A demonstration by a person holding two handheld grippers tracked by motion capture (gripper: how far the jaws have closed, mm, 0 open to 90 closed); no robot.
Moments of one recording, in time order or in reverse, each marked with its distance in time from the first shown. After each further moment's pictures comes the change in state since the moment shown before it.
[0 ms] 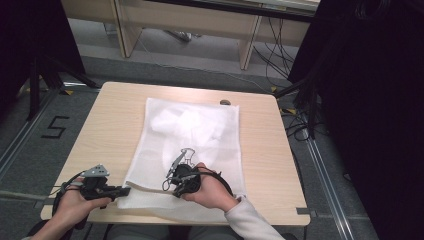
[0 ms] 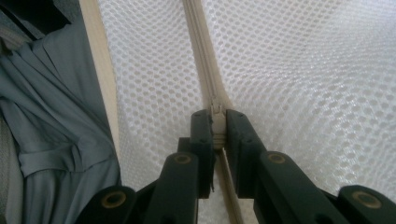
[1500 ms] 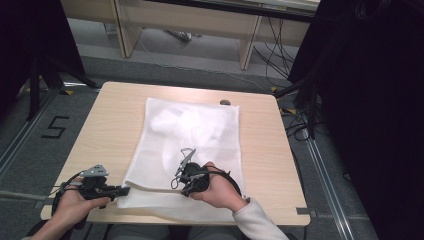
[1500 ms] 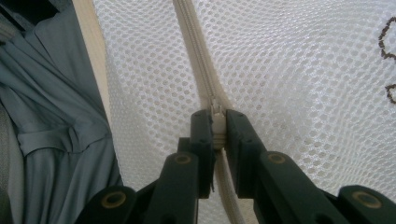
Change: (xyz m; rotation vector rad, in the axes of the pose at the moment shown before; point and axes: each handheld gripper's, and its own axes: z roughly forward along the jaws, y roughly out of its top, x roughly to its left) left arm 0.001 0.000 -0.002 0.002 0.004 0.004; right arm -0.006 -0.016 -0.014 0.015 -0.012 0.039
